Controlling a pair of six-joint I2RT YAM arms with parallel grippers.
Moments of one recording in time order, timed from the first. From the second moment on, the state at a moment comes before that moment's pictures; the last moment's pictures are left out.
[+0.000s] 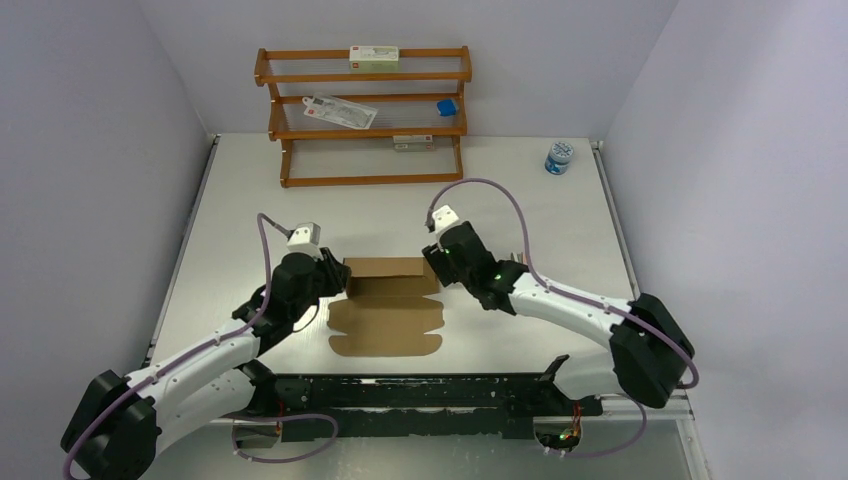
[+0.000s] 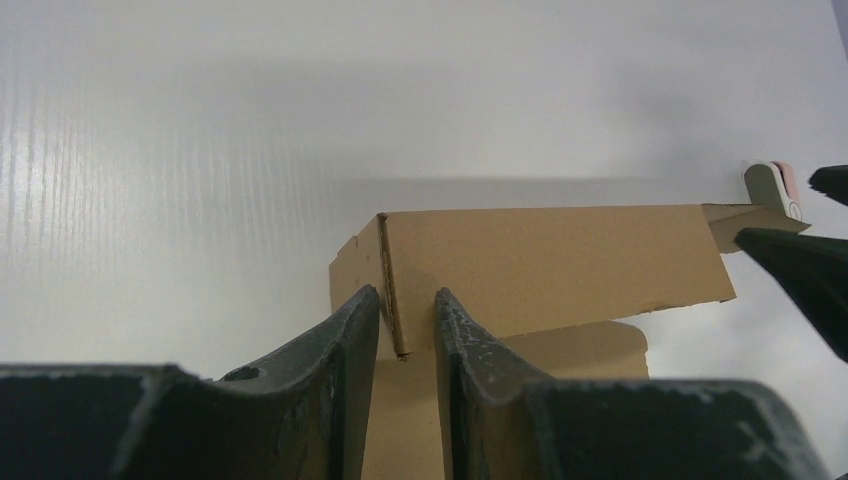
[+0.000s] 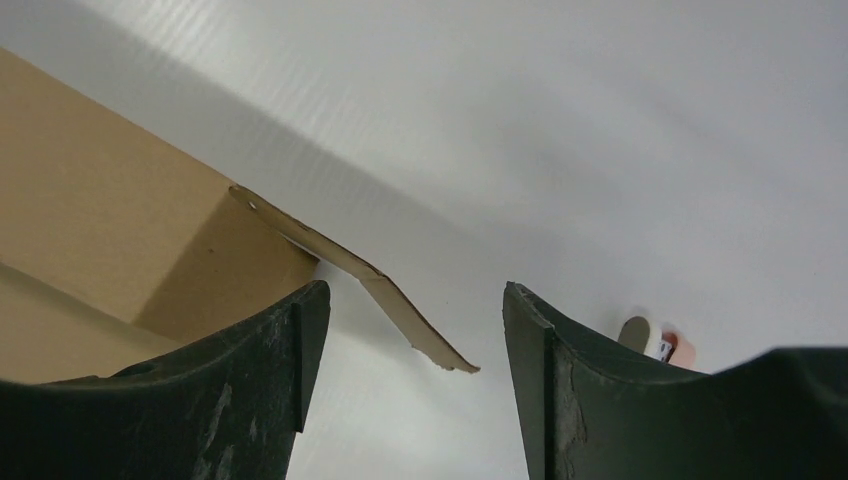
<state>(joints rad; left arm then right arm) -0.61 0.89 0.34 0.11 -0.23 -0.61 0.83 1.30 0.75 -0.10 0.40 -0.01</state>
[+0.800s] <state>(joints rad) -0.61 0.91 0.36 0.10 -0.22 -0.58 0.80 1.50 0.78 -0.07 0.20 -0.16</state>
